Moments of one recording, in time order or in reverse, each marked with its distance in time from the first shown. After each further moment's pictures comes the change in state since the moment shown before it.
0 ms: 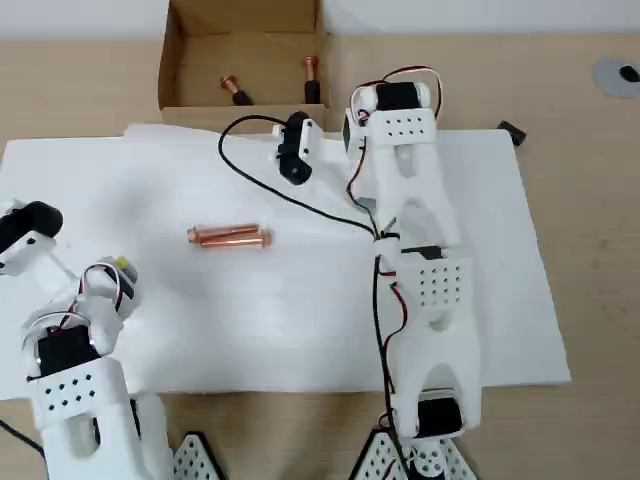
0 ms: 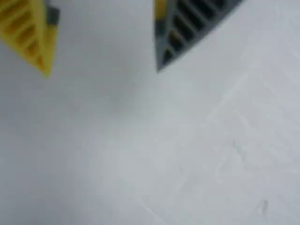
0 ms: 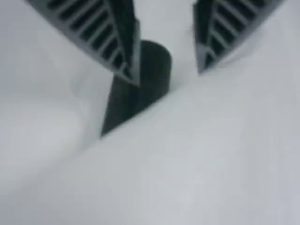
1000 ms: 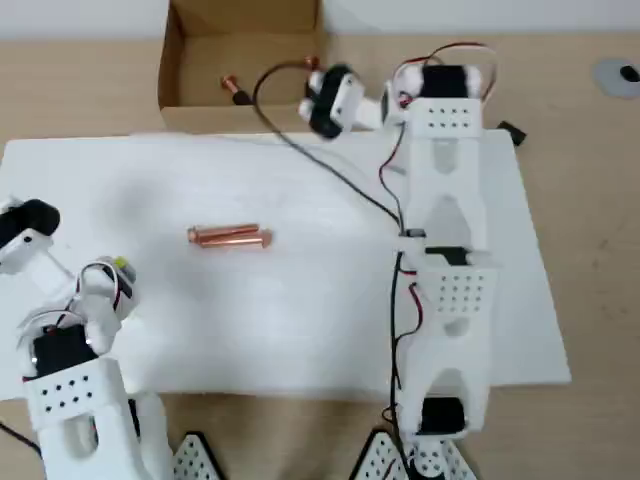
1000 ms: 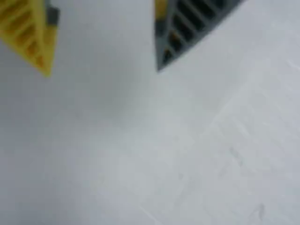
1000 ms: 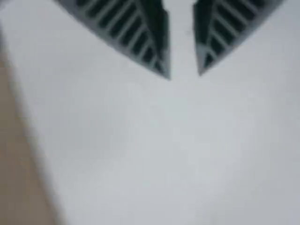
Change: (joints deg) left arm 0.0 0.0 -2.8 3.6 0.0; right arm 6.1 -10.2 -6.7 -3.1 -8.8
